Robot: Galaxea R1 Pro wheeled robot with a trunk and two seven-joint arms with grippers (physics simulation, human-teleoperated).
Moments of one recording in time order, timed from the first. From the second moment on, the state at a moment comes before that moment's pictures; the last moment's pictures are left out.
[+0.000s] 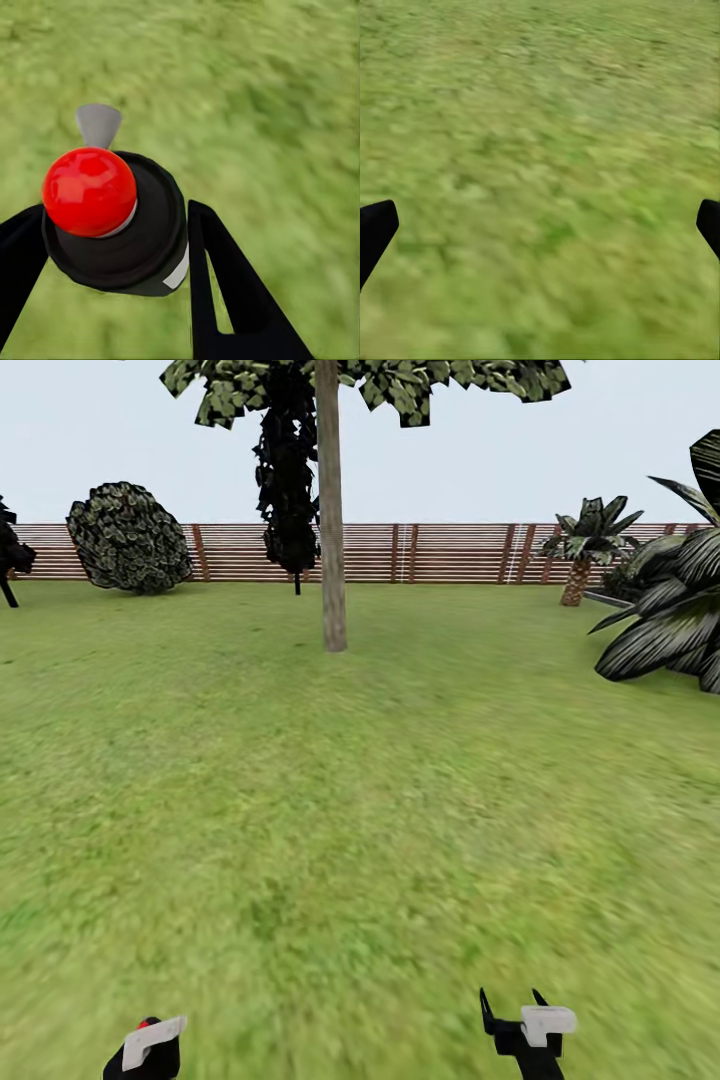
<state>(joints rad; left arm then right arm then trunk) -0.29 0.13 0.15 -0.30 0.13 -0.52 -0.01 -0.36 -0.05 -0.10 -0.17 0.07 -0.83 0.00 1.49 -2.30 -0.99</state>
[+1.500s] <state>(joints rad) -0.29 0.13 0.15 -0.30 0.13 -0.52 -0.01 -0.36 -0.05 -0.10 -0.17 0.07 -0.83 0.00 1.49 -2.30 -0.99</state>
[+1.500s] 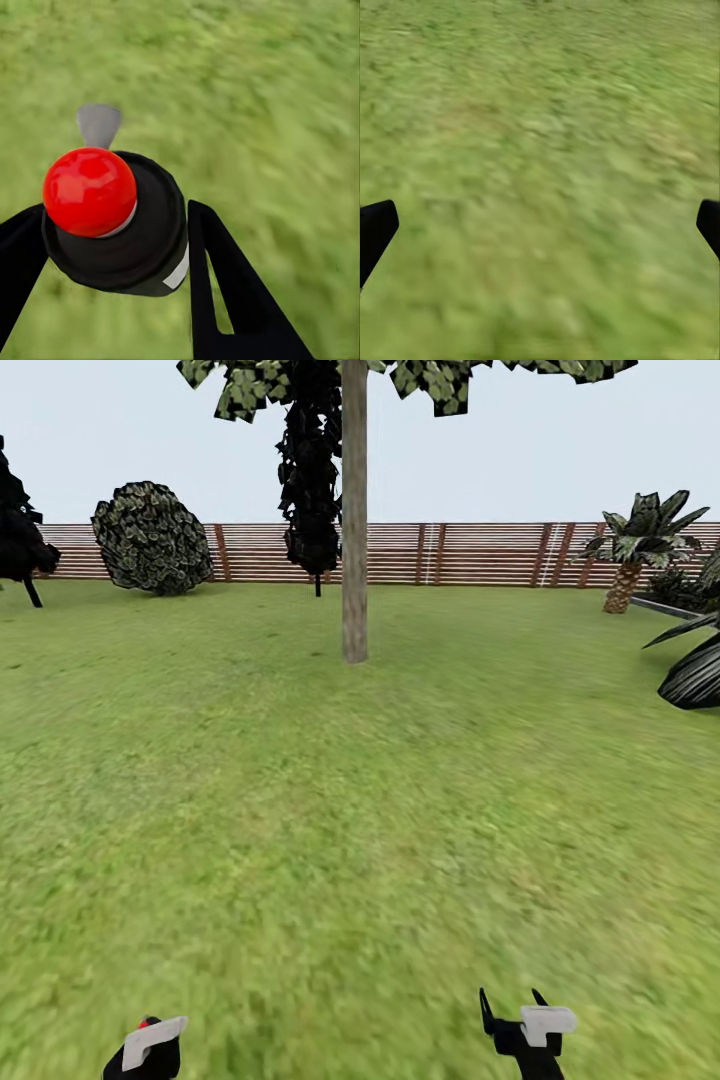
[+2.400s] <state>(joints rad) -0.29 0.13 0.15 -0.30 0.13 -0.52 -0.01 -0.36 -0.05 -0.10 -0.17 0.07 -0.83 0.00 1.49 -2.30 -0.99</state>
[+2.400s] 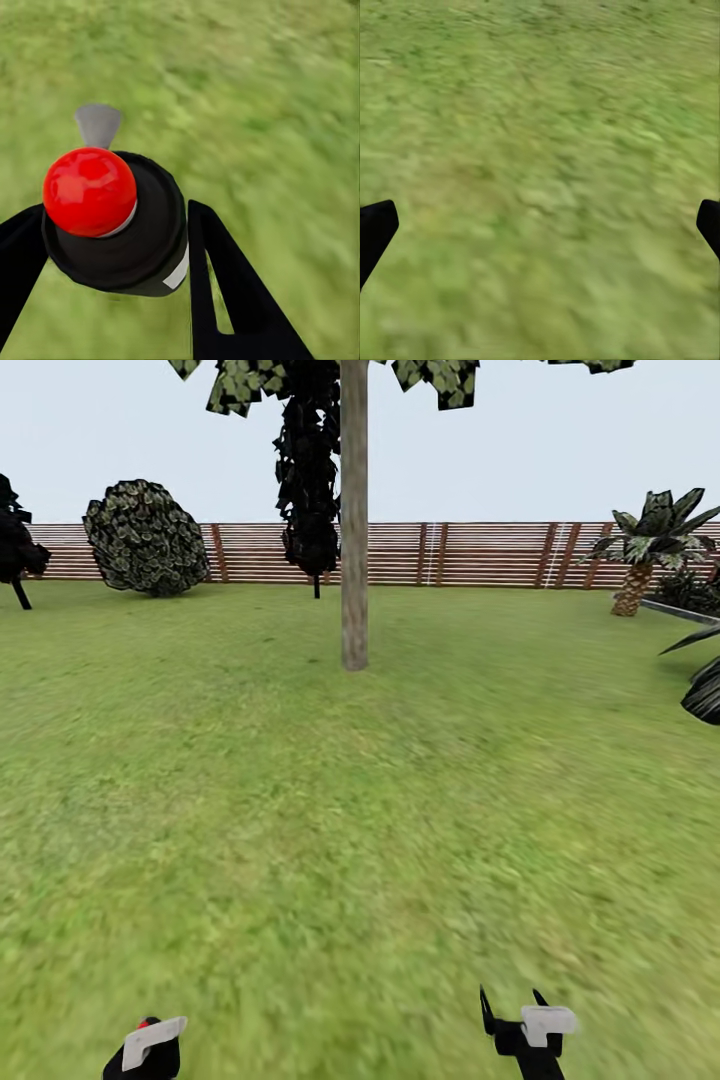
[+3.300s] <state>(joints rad) -0.29 0.13 0.15 -0.30 0.13 -0.52 -0.01 -0.36 -0.05 -0.10 -0.17 0.07 -0.83 0.00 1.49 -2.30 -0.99</state>
